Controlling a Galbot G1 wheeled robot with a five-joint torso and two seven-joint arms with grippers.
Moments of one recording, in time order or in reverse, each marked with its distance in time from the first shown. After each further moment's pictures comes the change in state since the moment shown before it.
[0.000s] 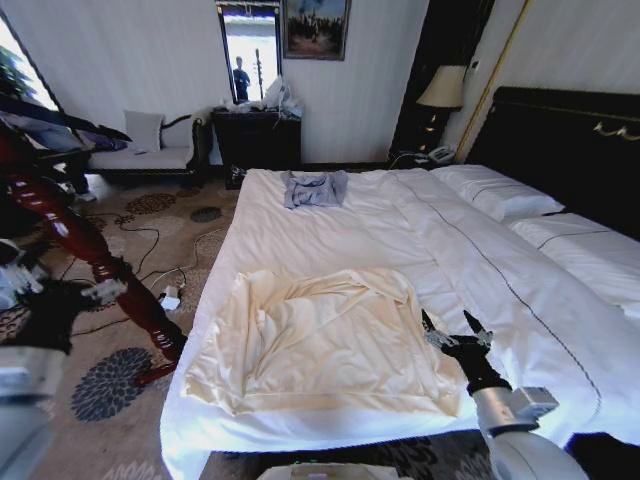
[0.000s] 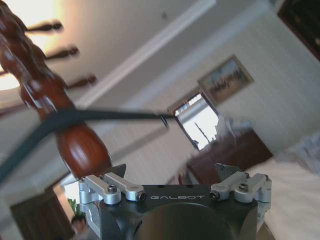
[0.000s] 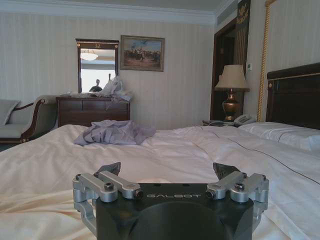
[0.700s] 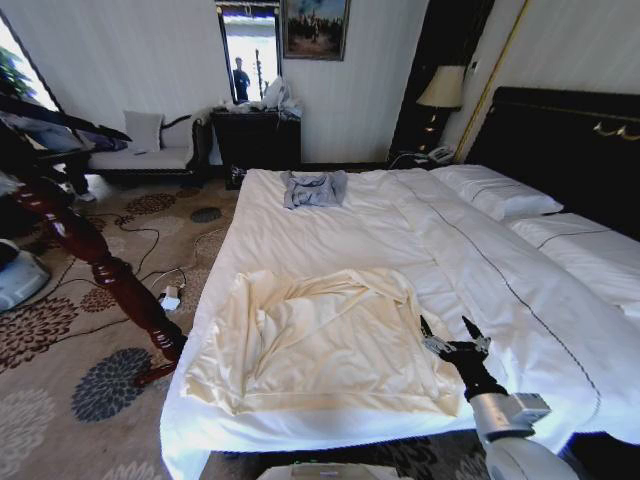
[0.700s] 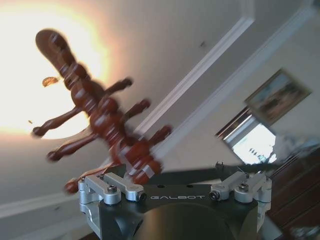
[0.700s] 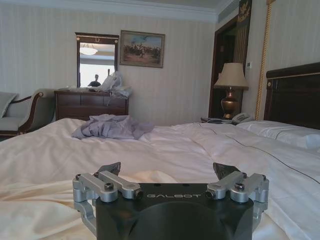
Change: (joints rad) left arm 0.003 0.154 -0.411 0.141 -0.135 0.077 0.019; right arm -0.004 0.010 -0.010 -0.026 -0.037 0.017 -0.003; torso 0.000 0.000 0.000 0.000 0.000
